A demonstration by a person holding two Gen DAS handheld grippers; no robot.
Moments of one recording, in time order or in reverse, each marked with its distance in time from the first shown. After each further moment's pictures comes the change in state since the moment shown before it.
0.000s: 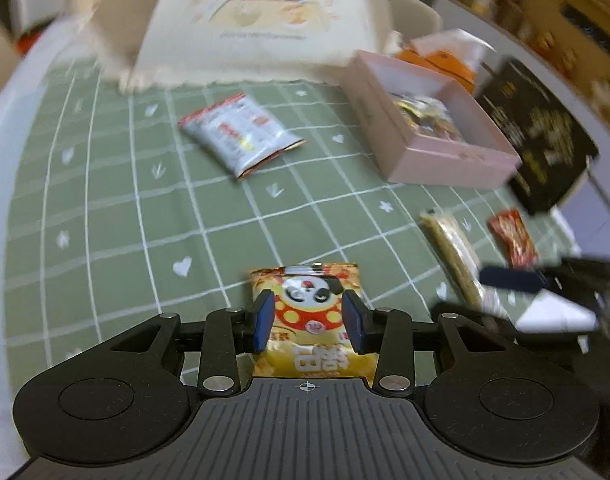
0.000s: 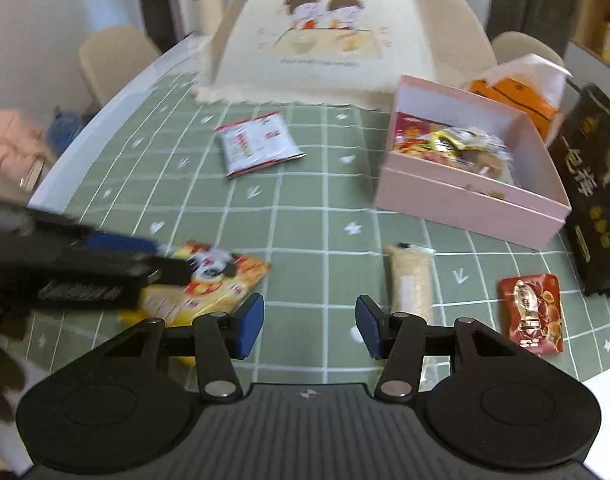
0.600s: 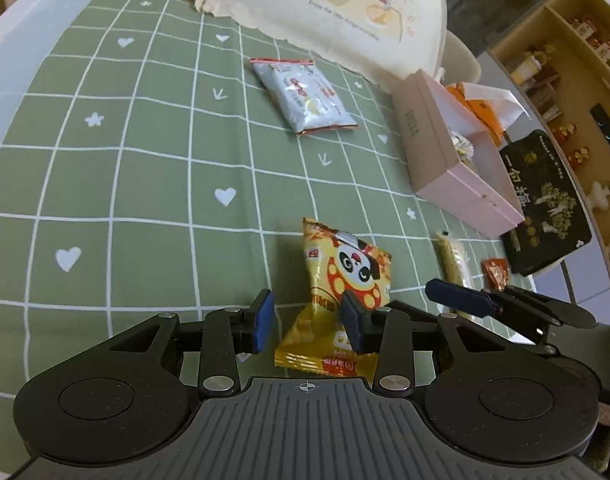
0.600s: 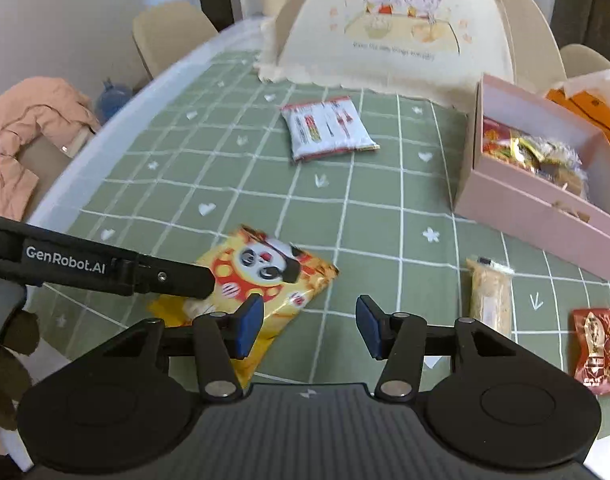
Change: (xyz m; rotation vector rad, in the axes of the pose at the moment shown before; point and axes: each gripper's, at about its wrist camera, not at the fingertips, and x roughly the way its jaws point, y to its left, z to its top) left arm 0.007 0.051 -0.029 -0.286 0.005 -0.130; right arm 0.039 0.021 0.004 -0.057 0.030 0.148
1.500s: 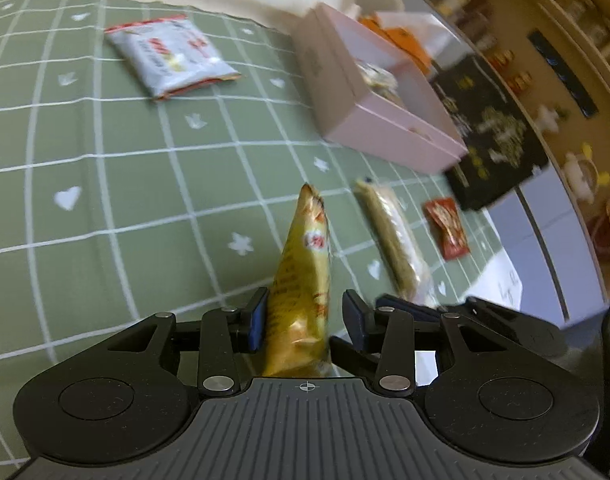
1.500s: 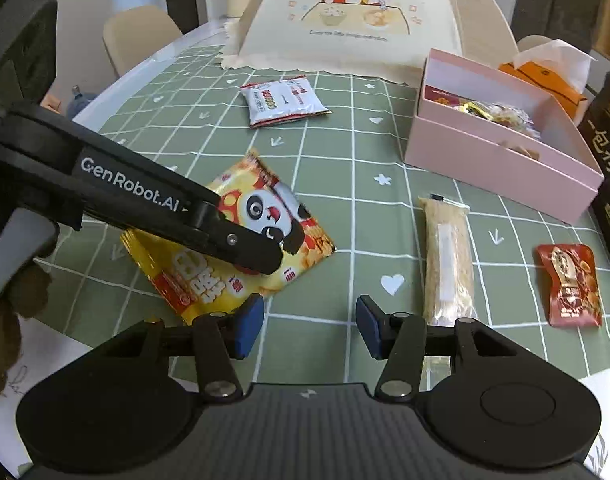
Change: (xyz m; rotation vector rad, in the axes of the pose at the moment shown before) left arm 0.048 -0.051 -0.001 0.207 0.141 -0.162; right arm -0.009 -0.007 -0.051 0.052 -0.034 -0.104
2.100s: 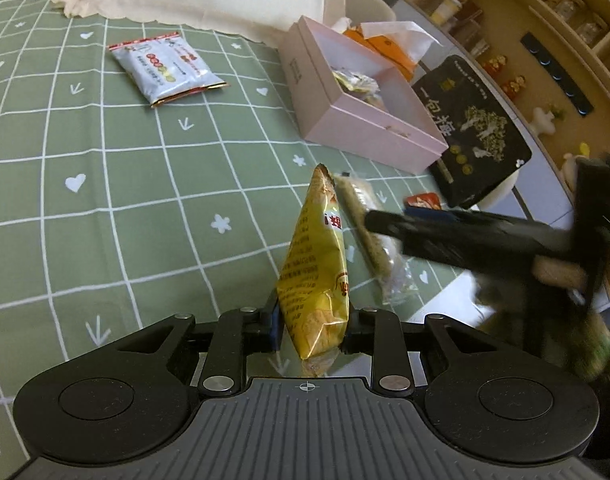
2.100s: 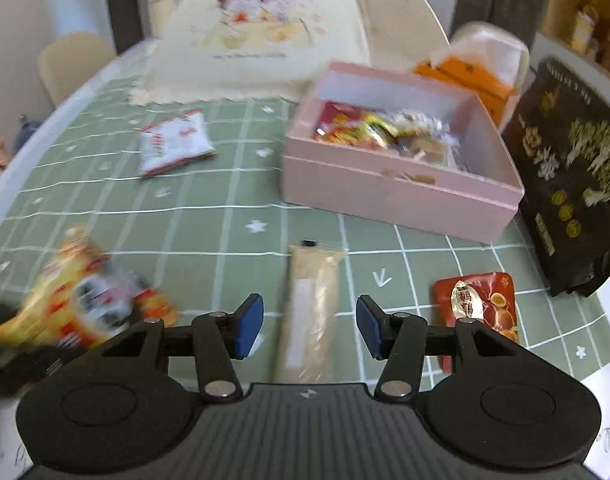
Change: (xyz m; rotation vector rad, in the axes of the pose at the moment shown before) left arm -0.025 -0.026 -0.025 0.001 -0.065 0.040; right arm 0.013 -0.090 0.045 0.138 0.028 -0.101
